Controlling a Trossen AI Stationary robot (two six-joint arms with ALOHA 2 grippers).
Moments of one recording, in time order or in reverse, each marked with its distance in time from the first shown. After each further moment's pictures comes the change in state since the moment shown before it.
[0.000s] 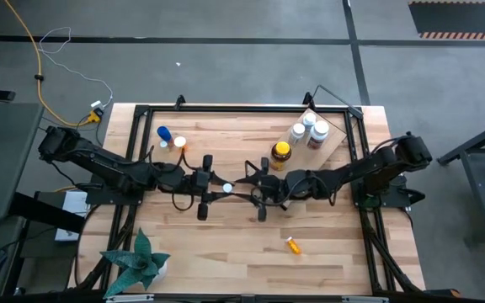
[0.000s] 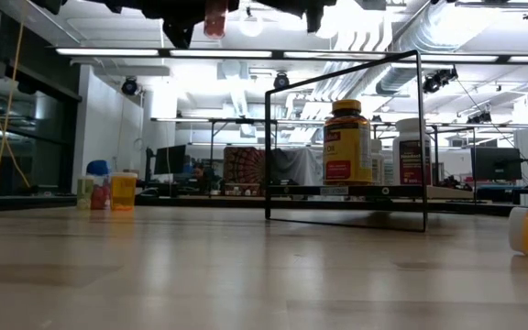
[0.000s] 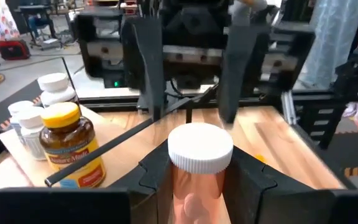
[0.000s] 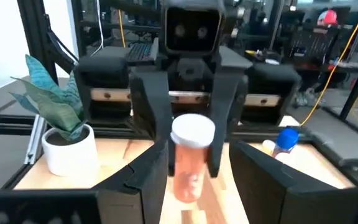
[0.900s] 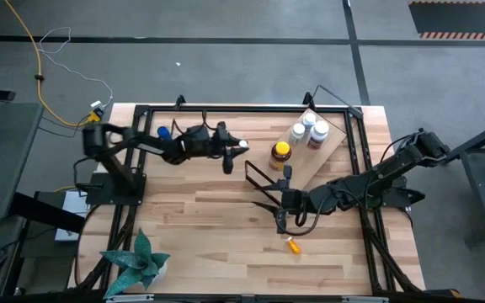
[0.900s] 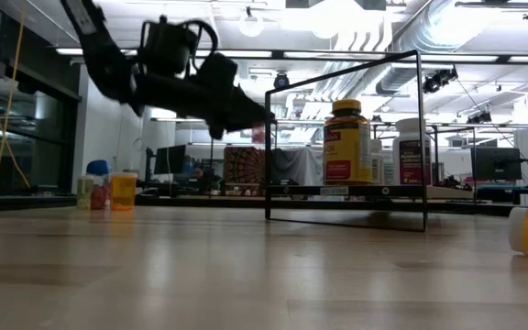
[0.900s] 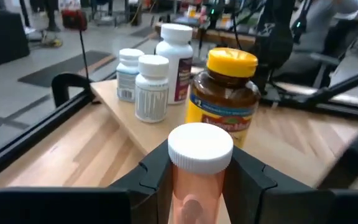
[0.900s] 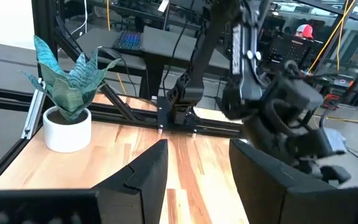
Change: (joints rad) left arm 0.565 0.455 -0.001 0.452 0.363 -0.082; right arm 0.191 -0.178 0.001 -0.240 0.285 -0.088
